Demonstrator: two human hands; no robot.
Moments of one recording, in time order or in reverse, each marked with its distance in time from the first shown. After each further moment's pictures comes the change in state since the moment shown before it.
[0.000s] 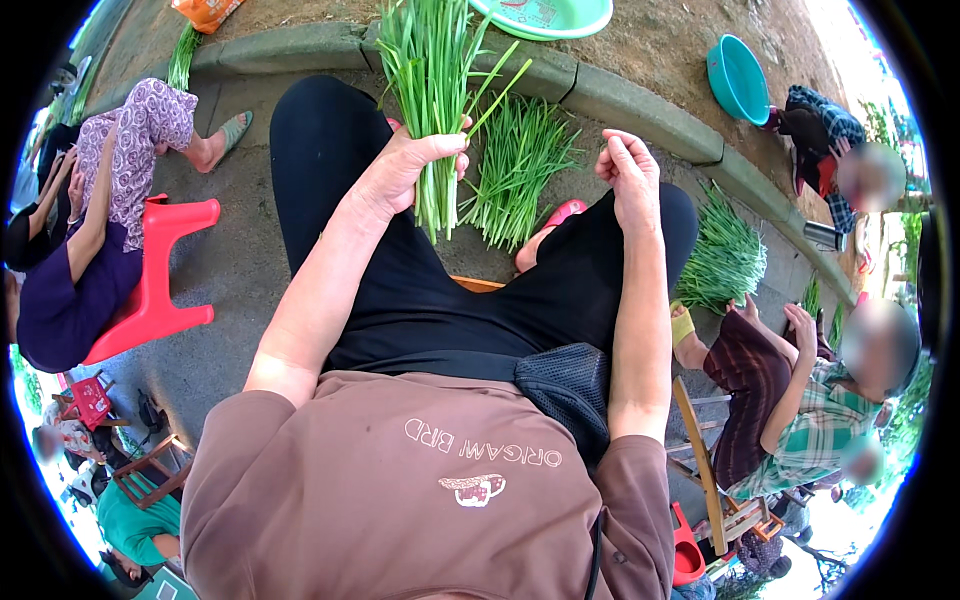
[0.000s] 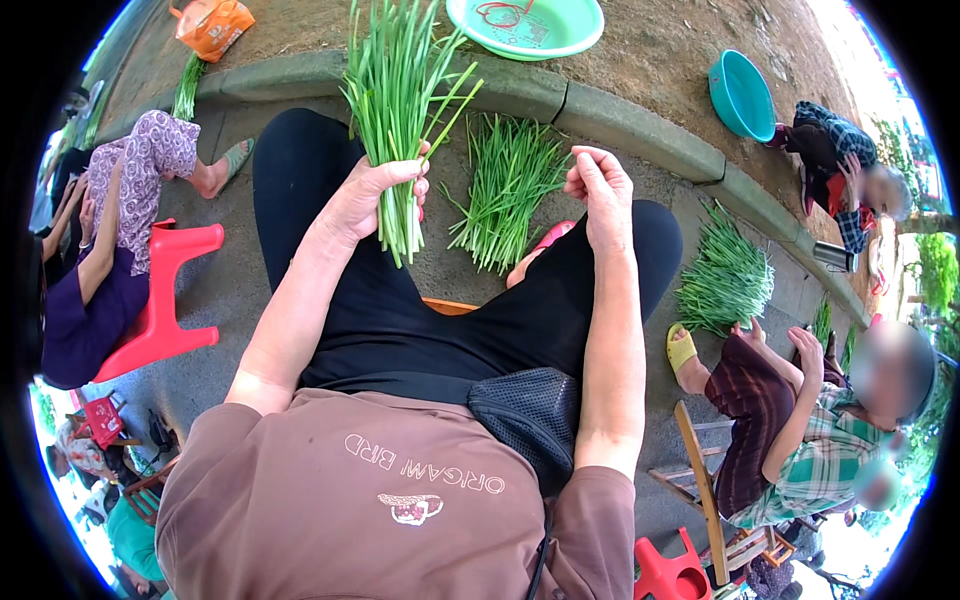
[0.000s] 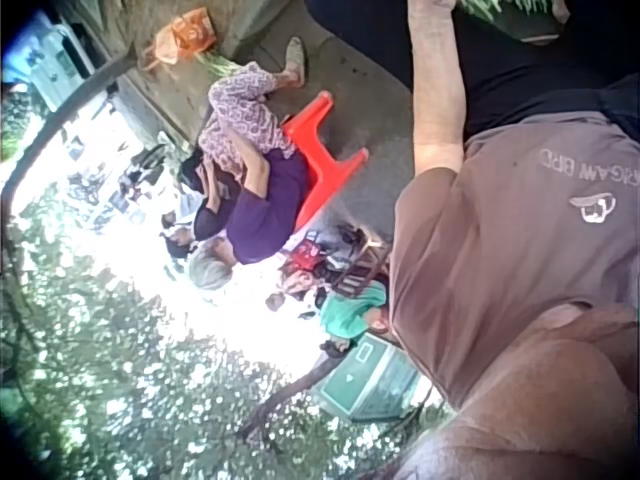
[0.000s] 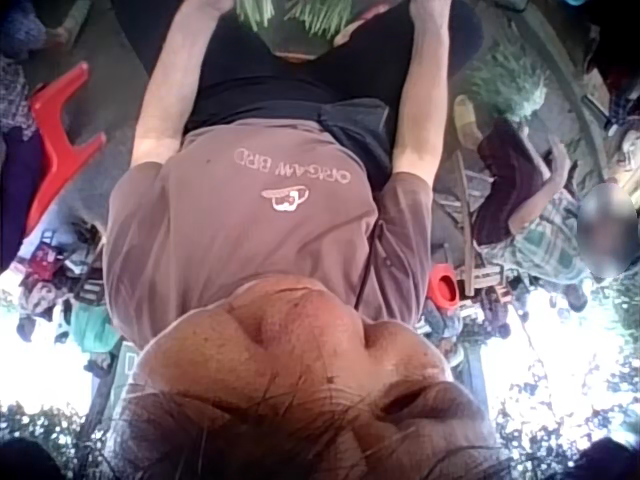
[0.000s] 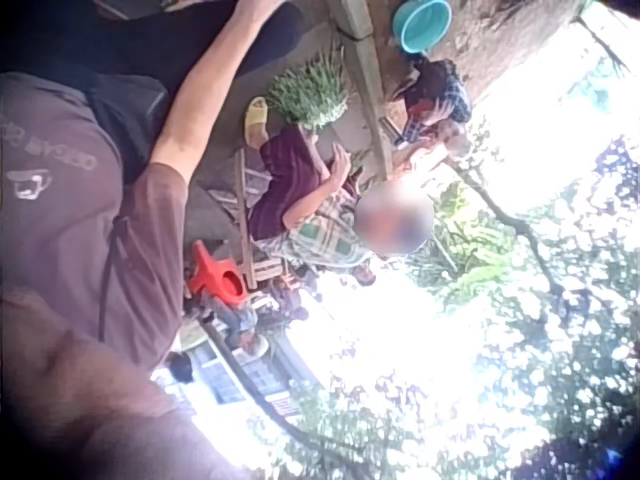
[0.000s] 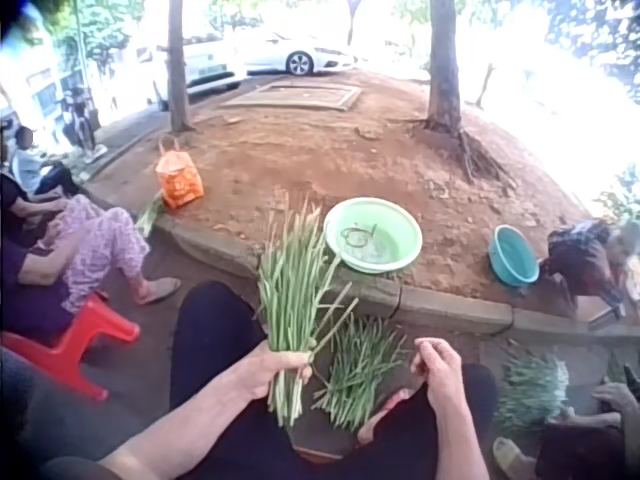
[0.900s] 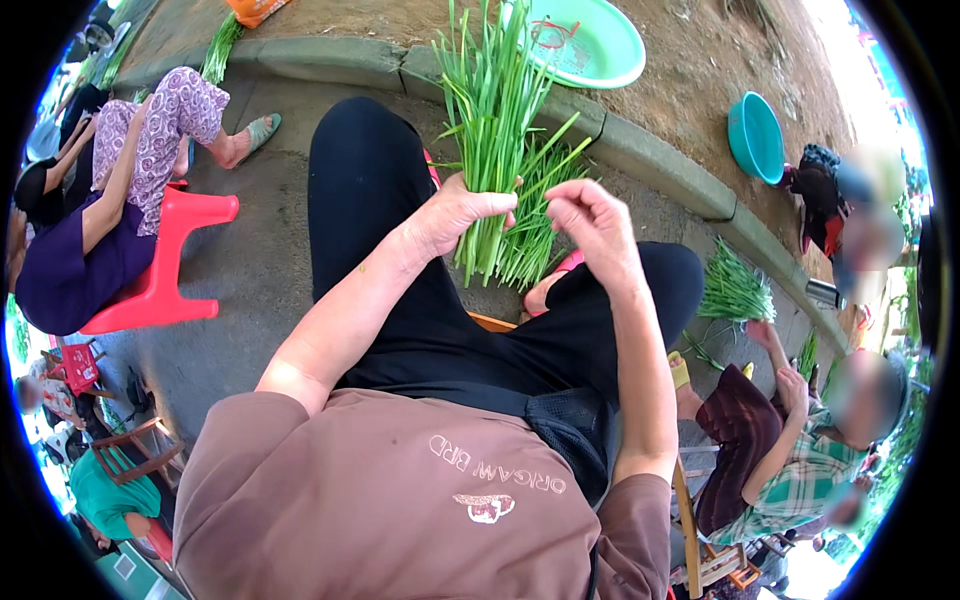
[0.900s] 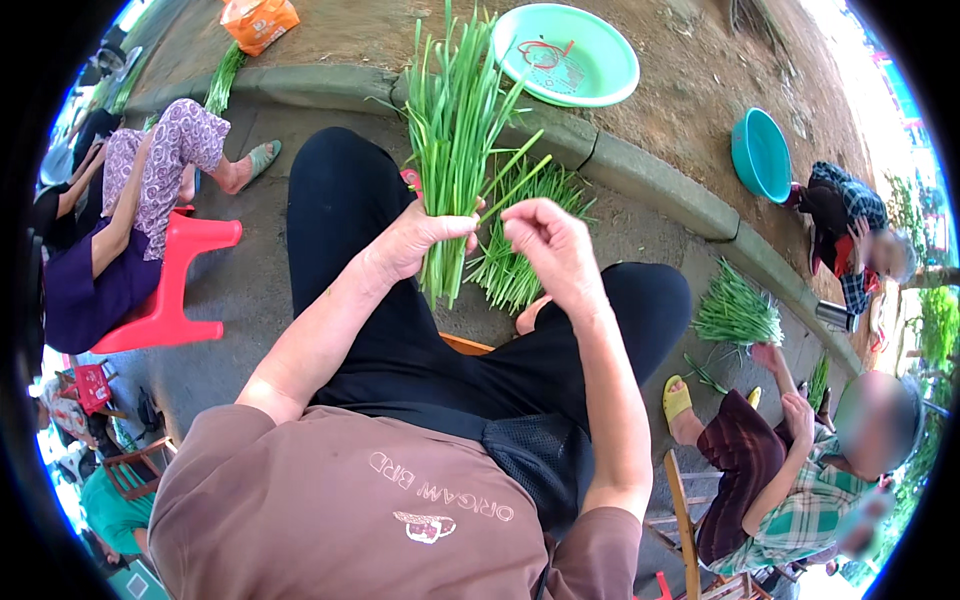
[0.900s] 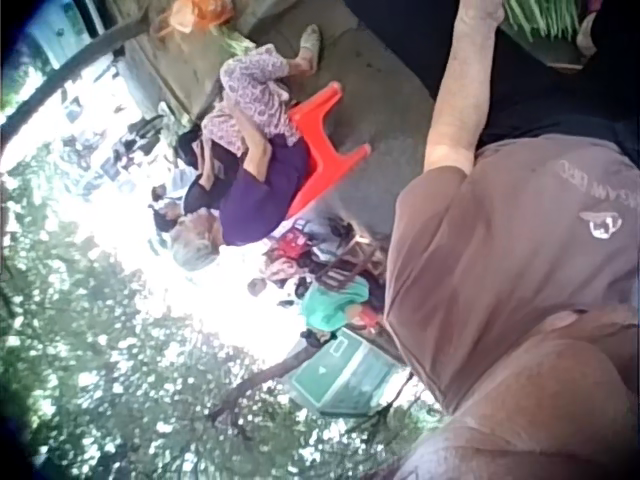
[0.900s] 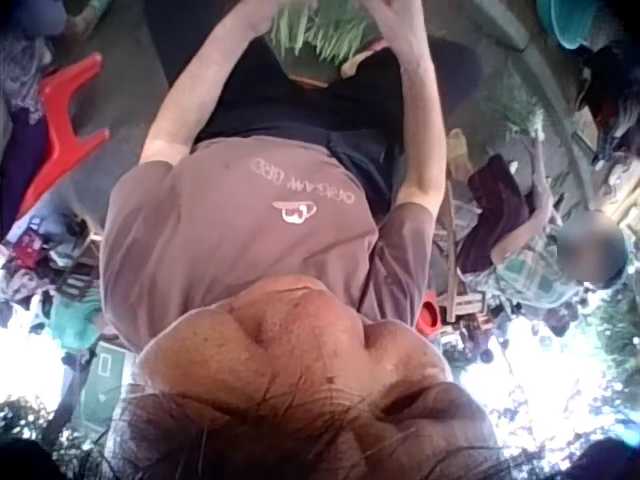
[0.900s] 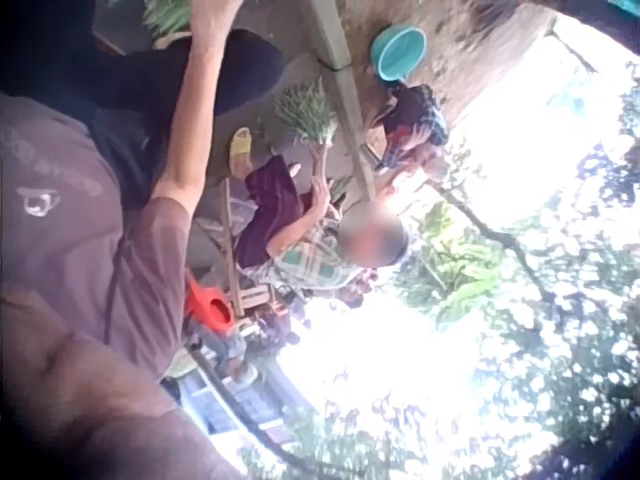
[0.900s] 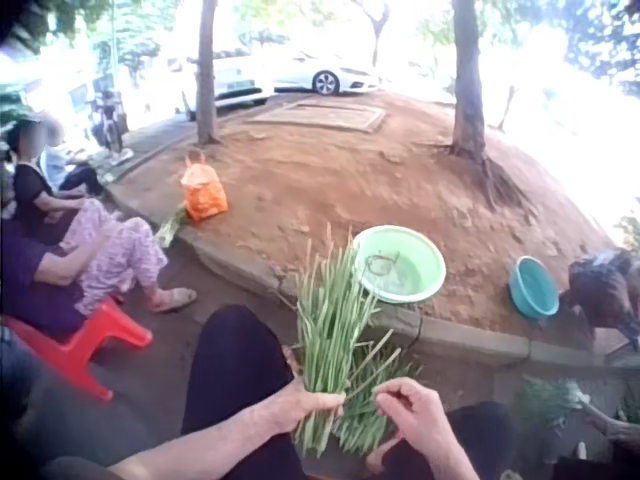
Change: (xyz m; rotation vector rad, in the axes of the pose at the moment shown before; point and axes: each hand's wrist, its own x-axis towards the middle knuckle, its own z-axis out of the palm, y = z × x) left_hand 0.007 -0.010 0.009 0.032 -0.018 0.028; right_hand -0.025 -0.044 0.090 -0.396 -0.399 -0.031
